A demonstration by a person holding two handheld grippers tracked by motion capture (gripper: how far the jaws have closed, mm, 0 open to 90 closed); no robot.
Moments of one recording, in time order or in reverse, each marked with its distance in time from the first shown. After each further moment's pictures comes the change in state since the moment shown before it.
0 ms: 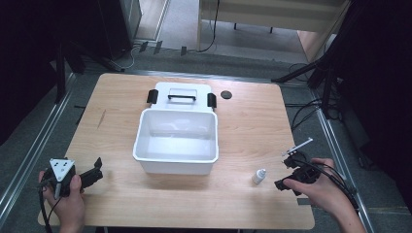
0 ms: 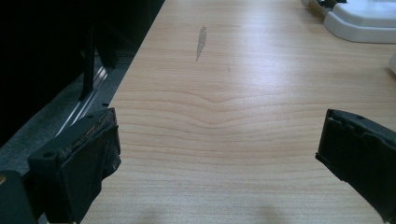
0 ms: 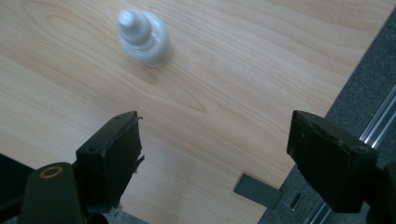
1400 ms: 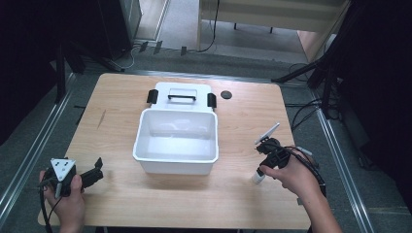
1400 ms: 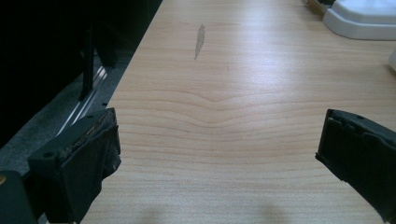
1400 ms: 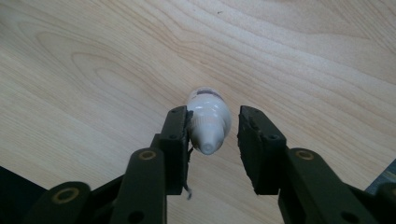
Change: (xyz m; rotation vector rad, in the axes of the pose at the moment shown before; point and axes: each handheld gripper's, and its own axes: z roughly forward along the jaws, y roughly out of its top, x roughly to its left) left arm -0.001 0.000 0.001 0.002 -0.002 0.005; right arm 0.029 0.064 0.026 0.113 0.062 -0.039
